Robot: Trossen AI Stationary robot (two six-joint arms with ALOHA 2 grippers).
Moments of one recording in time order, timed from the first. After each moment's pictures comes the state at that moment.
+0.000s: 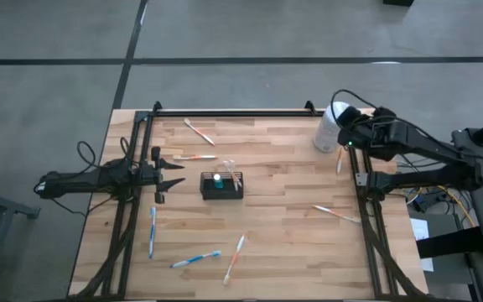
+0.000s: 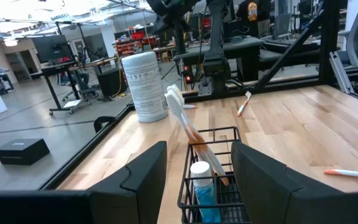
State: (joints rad) left arm 0.01 0.03 0.04 -0.06 -0.13 0.18; right arm -0.30 0.90 1.04 -1.40 1.02 1.72
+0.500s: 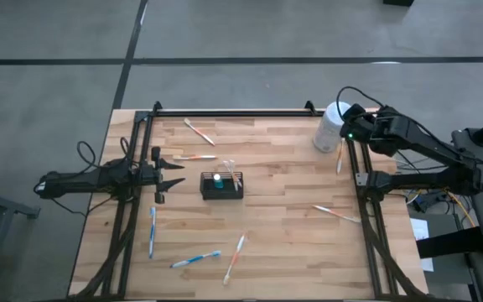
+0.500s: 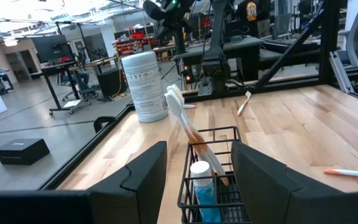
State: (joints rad) left arm 0.01 0.03 0.04 -0.06 -0.13 0.18; right arm -0.43 0.93 1.05 -1.47 0.91 1.78
